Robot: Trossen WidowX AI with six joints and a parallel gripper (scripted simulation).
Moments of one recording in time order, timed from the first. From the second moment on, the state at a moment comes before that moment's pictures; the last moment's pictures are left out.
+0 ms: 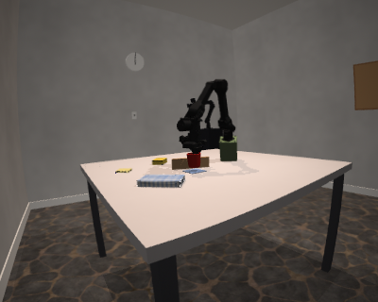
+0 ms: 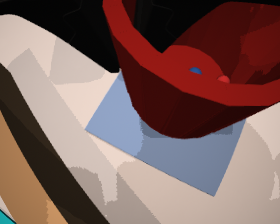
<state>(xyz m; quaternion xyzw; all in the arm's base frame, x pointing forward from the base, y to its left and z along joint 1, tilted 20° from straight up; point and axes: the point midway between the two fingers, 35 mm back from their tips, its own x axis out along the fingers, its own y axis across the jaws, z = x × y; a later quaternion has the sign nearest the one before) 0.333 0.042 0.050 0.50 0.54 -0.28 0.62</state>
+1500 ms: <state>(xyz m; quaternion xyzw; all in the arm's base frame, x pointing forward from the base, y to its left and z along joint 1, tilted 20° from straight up) 0.311 0.025 0.106 0.50 0.53 -0.28 0.62</state>
